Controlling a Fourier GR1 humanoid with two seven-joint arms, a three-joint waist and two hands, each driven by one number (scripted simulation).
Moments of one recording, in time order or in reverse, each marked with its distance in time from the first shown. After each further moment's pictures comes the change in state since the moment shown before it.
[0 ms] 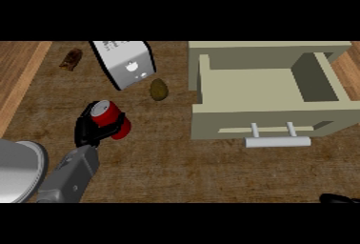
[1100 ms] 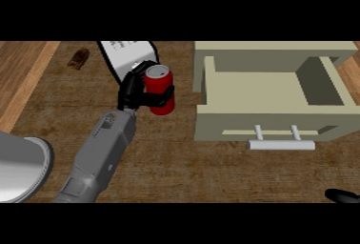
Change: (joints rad) left arm -0.149 -0.159 -0.260 -0.388 -0.071 -0.007 0.369; right arm -0.017 -0.010 -0.027 -0.014 0.033 -0.021 0.022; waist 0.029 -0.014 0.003
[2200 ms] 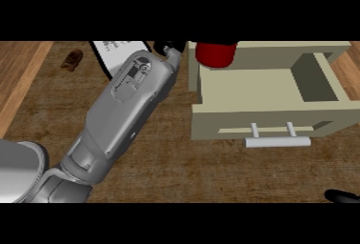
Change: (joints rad) left arm -0.423 -0.011 -0.220 -0.234 0.075 0.313 0.548; right arm -0.012 0.006 0.009 -0.018 0.007 -0.007 0.018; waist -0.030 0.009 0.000
